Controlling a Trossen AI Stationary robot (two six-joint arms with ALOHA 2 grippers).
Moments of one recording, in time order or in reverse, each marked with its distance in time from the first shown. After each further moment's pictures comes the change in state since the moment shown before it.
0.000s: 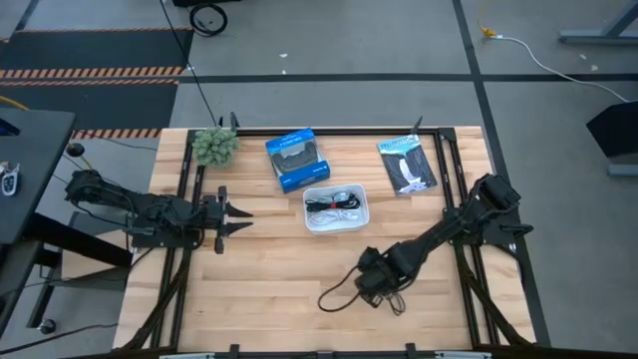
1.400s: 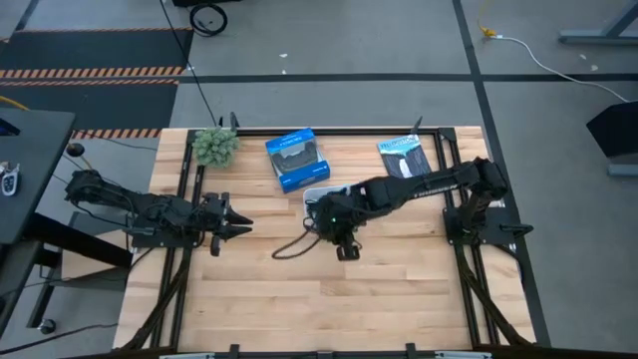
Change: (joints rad) left arm 0.000 0.000 0.000 0.004 0.100 -0.305; right arm -0.377 0.002 0.418 -0.007 -0.006 -1.212
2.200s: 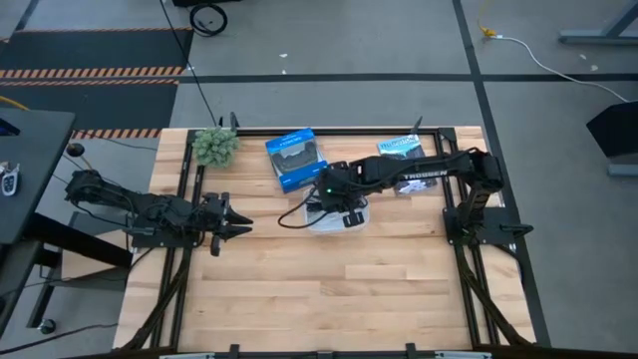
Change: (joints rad) left arm 0.000 0.000 0.000 0.000 -0.002 0.000; right arm -0.199 -0.001 -0.102 -0.016 0.209 -0.415
